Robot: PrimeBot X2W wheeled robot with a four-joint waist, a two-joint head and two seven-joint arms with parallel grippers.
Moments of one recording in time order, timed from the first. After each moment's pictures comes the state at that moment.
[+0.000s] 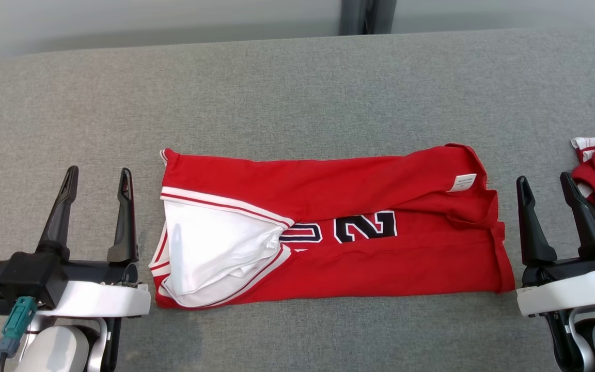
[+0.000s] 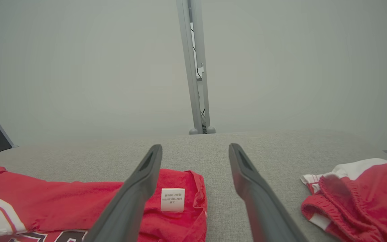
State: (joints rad) left arm -0.15 0.35 -0.24 -0.05 -0.38 0.24 -0.26; right arm -0.15 -0.14 0.00 0.06 0.29 0.13 -0.20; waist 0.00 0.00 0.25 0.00
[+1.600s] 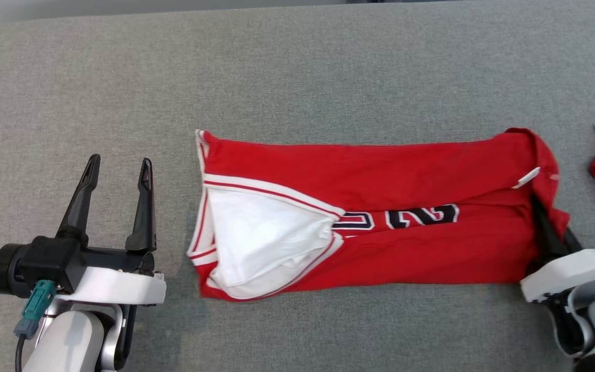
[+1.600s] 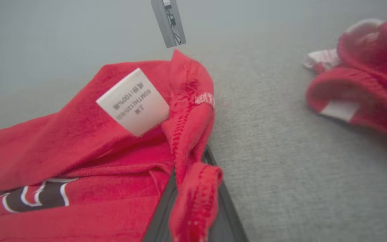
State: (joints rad) left arm -0.21 0.30 -0.26 0.01 -0.35 0.19 -0.26; right arm -0.35 -0.23 0.13 0.59 0.51 0.13 -0.26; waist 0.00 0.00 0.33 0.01
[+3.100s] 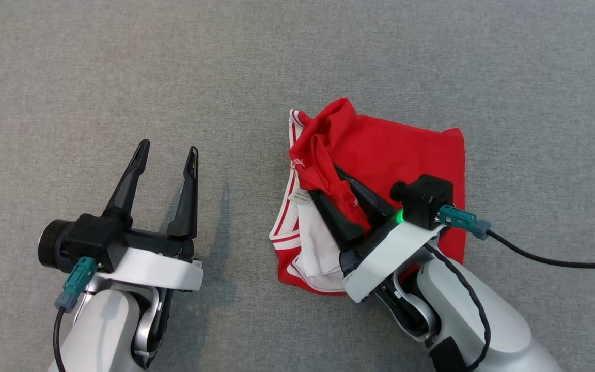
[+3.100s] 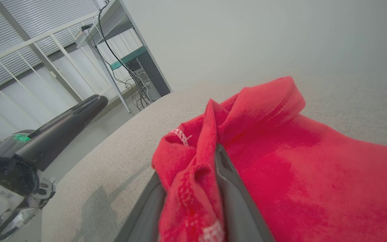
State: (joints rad) left arm -0.29 0.21 -0.31 0.10 -0.33 0.11 -0.26; right arm -0.56 -0.05 0.65 0.36 0.55 0.13 -0.16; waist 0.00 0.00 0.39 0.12
